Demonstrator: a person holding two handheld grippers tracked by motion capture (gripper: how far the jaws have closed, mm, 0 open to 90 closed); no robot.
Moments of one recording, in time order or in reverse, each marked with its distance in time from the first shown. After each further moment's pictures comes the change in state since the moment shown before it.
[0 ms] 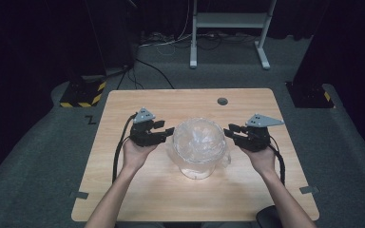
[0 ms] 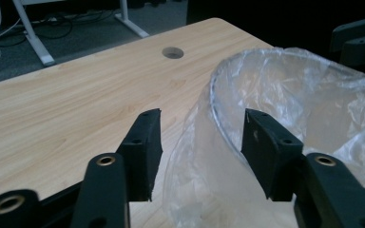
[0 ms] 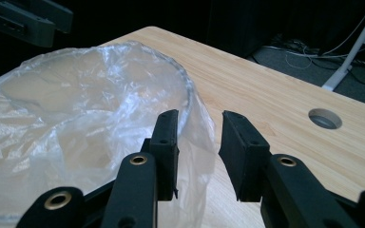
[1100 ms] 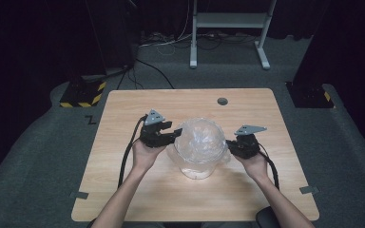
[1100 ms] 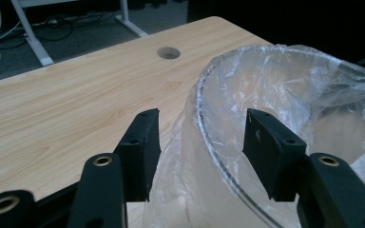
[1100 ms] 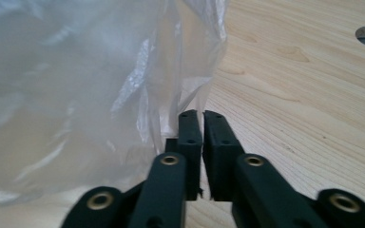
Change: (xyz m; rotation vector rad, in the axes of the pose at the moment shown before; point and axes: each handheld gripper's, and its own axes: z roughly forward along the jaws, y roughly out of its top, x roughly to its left) left arm -0.014 0.001 0.029 -0.007 0.020 0.018; right arm -0.009 -0.051 0.048 0.203 0.034 0.035
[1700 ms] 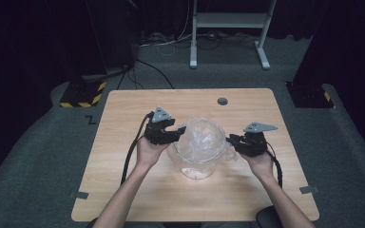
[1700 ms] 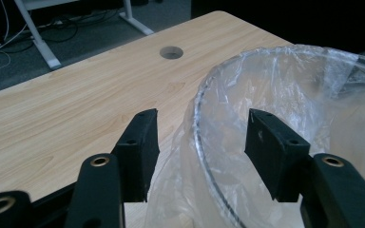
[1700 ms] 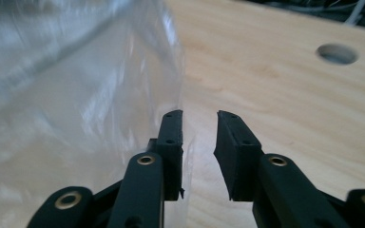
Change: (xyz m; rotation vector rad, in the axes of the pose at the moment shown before) left arm -0.005 0.013 0.011 0.031 0.021 0.040; right arm -0.008 0.005 -0.028 -0.098 -0.047 0.053
